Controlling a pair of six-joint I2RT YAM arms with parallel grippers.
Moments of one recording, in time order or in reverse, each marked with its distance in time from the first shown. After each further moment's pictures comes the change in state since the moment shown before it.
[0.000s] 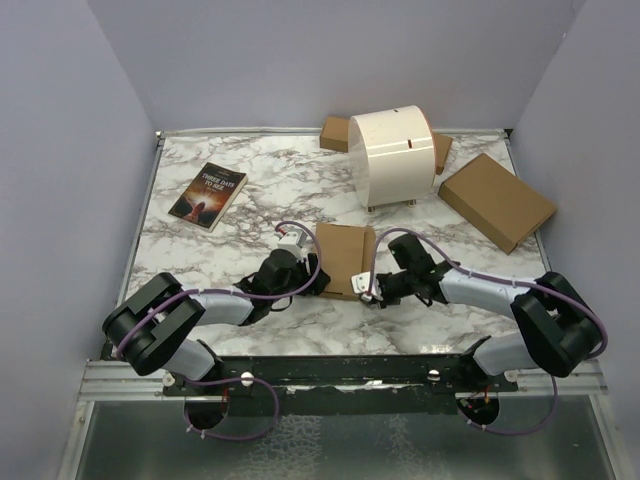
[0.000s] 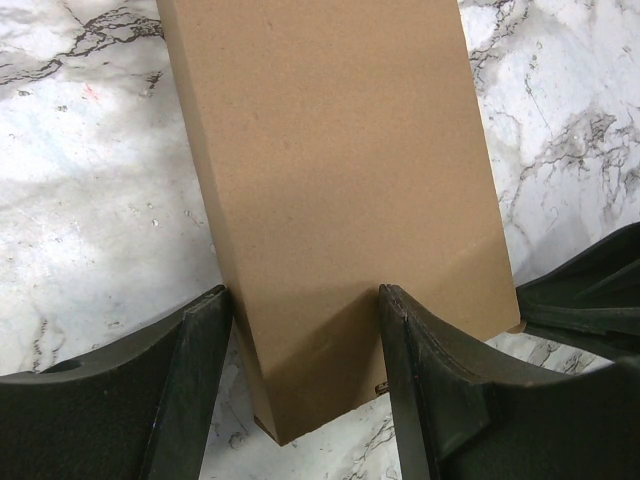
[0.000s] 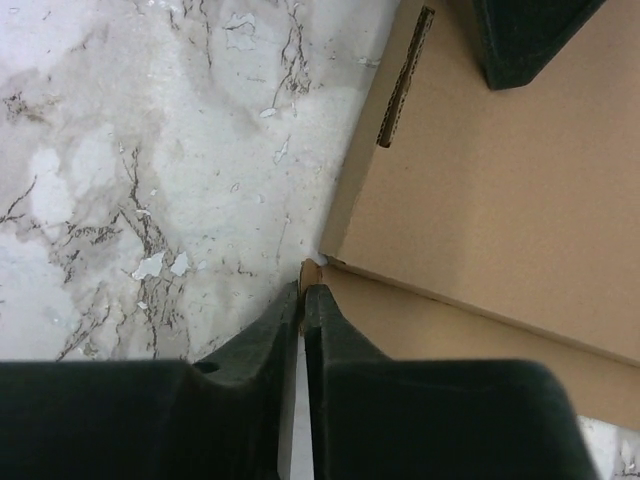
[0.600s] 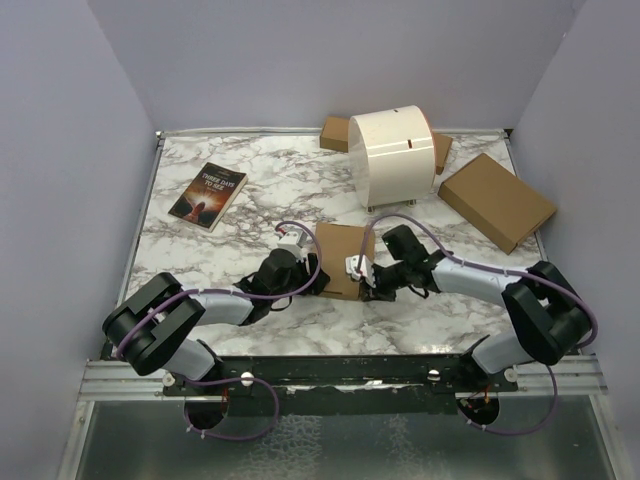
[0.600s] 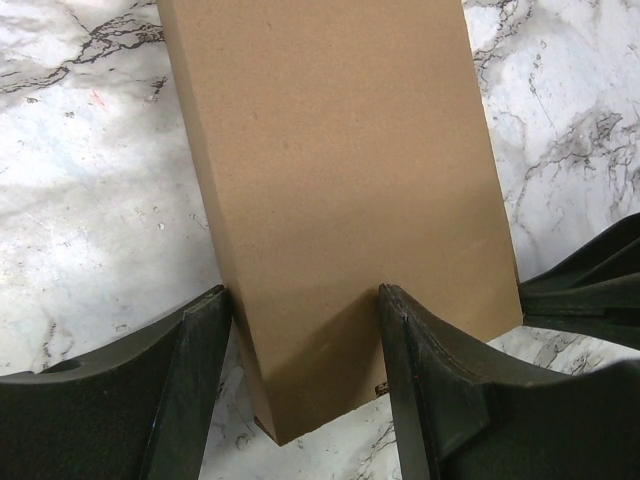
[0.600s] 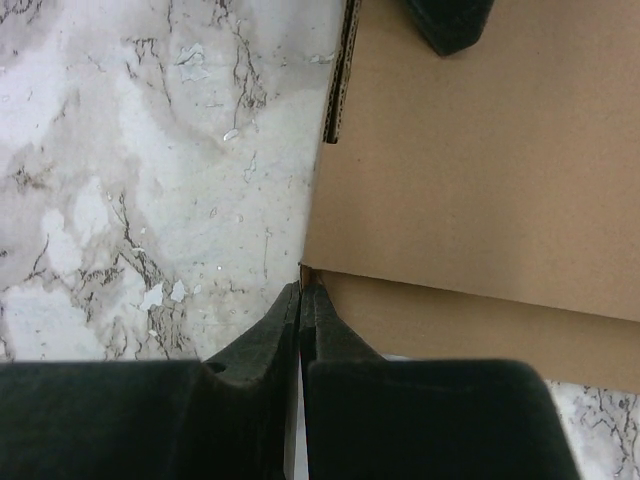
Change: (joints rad) left arm 0.002 0.000 0.000 0.001 0.001 0.013; right arm 0.001 0.070 0.095 -0.054 0.021 0.225
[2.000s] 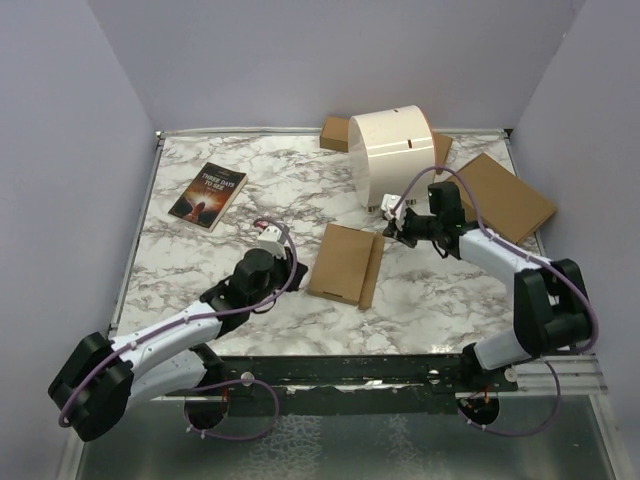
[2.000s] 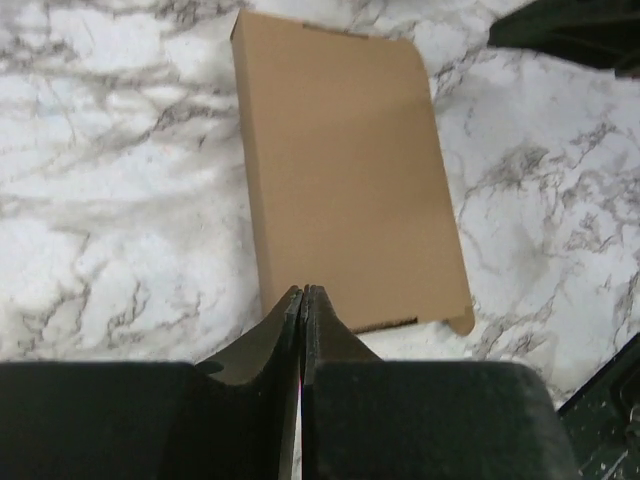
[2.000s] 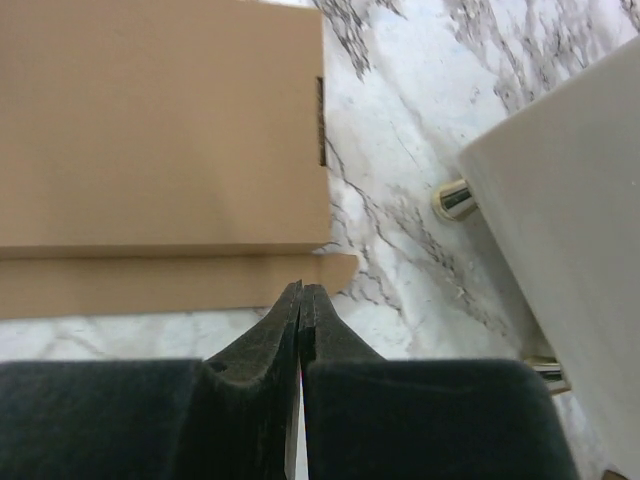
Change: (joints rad) left arm 0.013 -0.417 0.029 -0.324 -0.069 0.086; right arm -0.365 -0.026 0.157 0.111 -0.052 0.012
